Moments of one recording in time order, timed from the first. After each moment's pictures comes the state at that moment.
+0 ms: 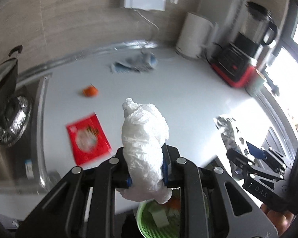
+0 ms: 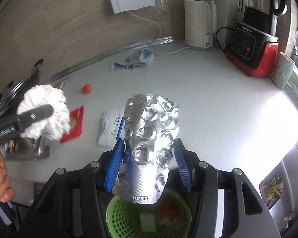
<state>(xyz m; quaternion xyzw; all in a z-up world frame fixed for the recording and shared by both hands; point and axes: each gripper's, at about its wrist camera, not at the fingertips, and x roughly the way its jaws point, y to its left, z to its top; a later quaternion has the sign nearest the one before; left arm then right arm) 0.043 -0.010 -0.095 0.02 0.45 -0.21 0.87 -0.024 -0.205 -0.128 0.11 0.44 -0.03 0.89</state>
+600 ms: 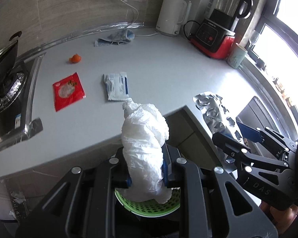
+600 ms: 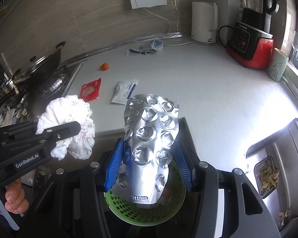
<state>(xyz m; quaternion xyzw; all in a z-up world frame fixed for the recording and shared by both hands) -0.080 -0.034 -0.119 0.03 0.47 -0.23 0.85 -0.127 -0.197 -0.122 0.08 0.44 0.02 0.89</state>
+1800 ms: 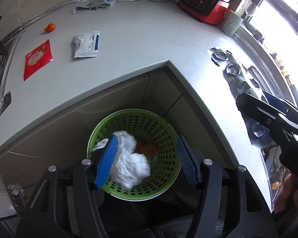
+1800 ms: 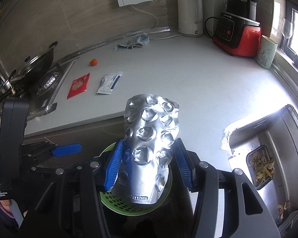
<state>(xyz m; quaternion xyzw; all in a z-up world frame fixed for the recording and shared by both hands) -0.105 -0.082 -0.186 0.05 0.54 -0.25 0.80 -0.157 -0.234 -0.134 0.09 0.45 0.00 0.89</state>
